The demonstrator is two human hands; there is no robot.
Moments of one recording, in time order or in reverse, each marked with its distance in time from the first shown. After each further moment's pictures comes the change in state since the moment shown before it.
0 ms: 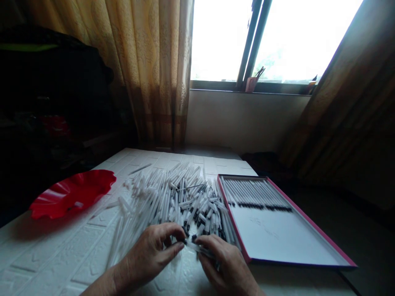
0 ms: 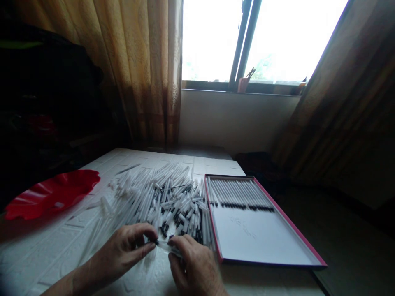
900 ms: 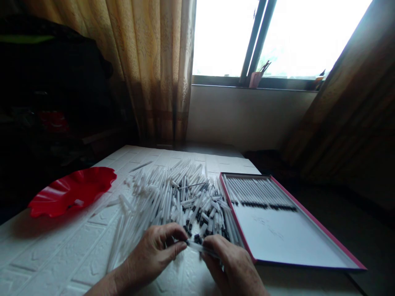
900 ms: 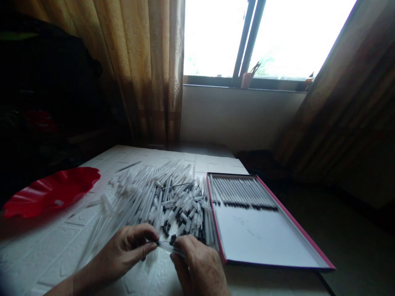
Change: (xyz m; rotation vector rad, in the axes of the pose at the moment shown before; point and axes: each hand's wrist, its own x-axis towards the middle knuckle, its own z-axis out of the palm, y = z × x) left_hand 0.001 0.001 0.003 -0.238 -0.026 -0.117; right_hand -0.004 0.005 0.004 -0.173 0.071 -0.078
